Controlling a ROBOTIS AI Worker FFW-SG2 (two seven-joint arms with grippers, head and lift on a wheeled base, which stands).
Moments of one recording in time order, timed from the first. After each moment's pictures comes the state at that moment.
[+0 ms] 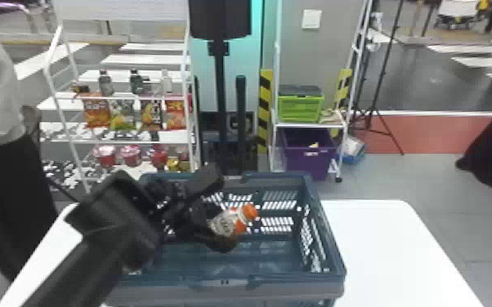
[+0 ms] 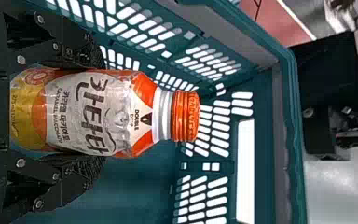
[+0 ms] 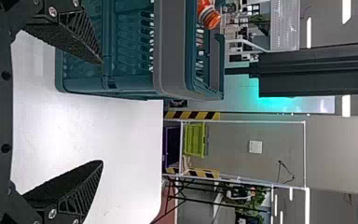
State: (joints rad) left arm -0.59 0.18 -0.42 -1.14 -0.48 0.36 -1.05; right arm 0.86 -0.09 0.10 -2.07 0.01 -0.14 -0.08
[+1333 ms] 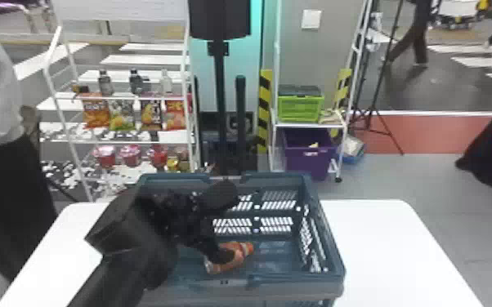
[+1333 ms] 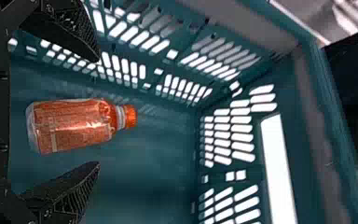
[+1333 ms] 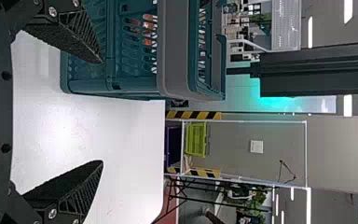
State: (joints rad) left arm -0.50 0.09 -0.31 -1.21 -0.73 0.32 -1.00; right arm 0.88 -0.09 0.10 -2.08 0.02 -0.15 -0.08
